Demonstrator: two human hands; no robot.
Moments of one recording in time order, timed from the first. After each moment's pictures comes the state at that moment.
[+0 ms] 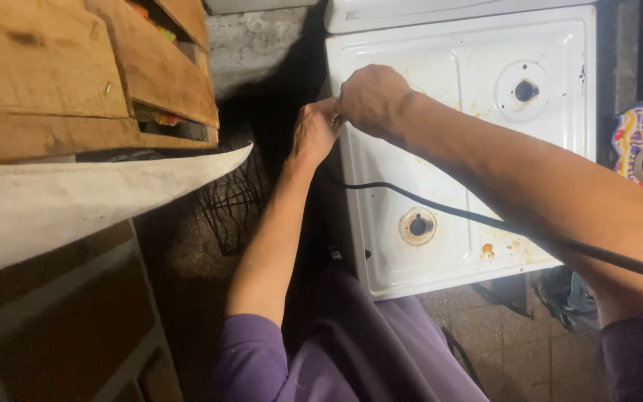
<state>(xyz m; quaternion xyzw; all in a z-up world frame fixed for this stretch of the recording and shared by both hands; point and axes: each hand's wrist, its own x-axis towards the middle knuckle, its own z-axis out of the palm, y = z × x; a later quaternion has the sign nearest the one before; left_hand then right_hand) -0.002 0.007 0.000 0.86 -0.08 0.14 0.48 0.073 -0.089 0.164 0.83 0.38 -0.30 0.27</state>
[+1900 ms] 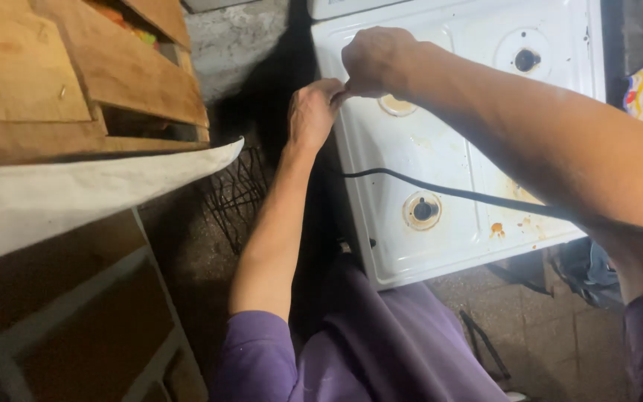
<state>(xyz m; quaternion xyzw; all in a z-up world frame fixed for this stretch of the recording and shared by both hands) 0.009 -0.001 0.004 0.89 -0.06 0.13 0.43 0.093 -0.105 0.179 0.89 0.25 -0.36 0.15</state>
